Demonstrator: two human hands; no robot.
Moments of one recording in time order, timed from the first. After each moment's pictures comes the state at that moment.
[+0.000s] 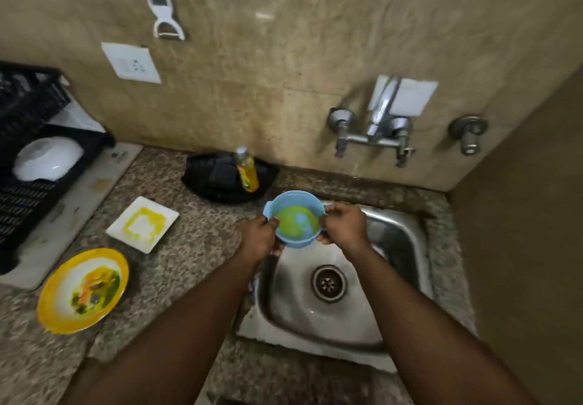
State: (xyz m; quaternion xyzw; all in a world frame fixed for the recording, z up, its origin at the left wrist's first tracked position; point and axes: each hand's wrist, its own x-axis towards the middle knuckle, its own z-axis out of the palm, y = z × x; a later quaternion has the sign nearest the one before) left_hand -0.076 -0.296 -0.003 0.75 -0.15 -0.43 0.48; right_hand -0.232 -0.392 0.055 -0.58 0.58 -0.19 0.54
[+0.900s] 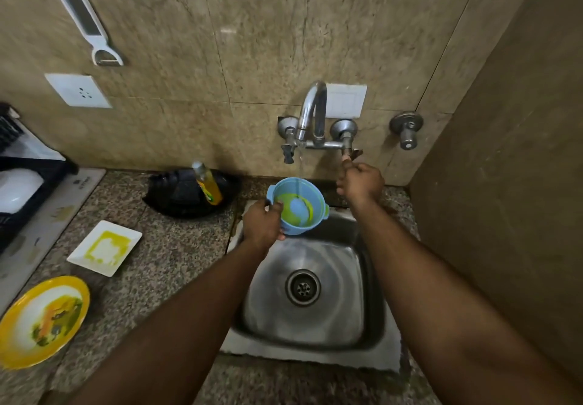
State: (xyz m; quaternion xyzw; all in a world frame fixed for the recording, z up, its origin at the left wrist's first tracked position) left_hand -0.159 -0.368 0.047 0.75 -0.21 -0.36 0.51; right_hand -0.310 -0.571 0.013 -0.54 0.63 -0.38 0.41
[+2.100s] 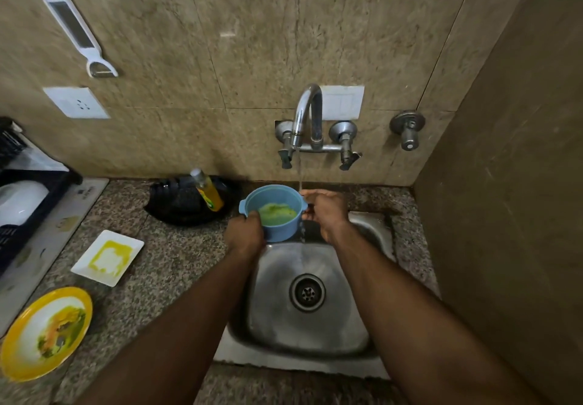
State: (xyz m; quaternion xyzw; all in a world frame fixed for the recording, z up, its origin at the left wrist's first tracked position) left_hand -0.118 -0.365 0.008 0.85 -0.19 -0.24 0.42; right_hand -0.267 -0.475 0.053 -0.40 0.52 -0.32 0.68
